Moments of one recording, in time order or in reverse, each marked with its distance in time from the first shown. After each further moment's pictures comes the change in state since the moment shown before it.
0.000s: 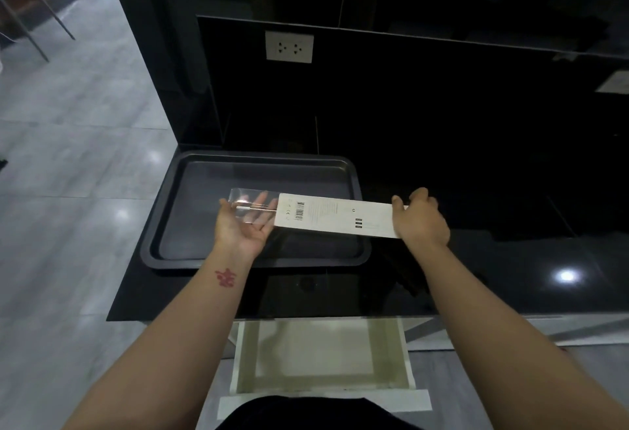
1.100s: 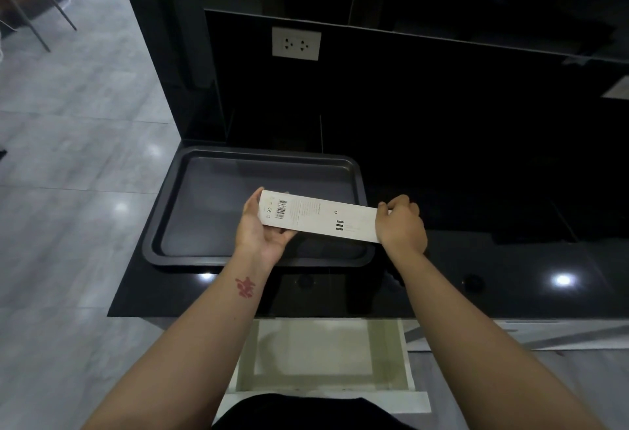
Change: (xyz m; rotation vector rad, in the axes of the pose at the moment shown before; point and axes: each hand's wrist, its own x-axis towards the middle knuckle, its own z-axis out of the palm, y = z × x) left_hand -0.007 -0.023 0.003 0.096 -0.075 -0.027; right_hand -0.017 -0.025 0.027 0.153 0.008 -0.004
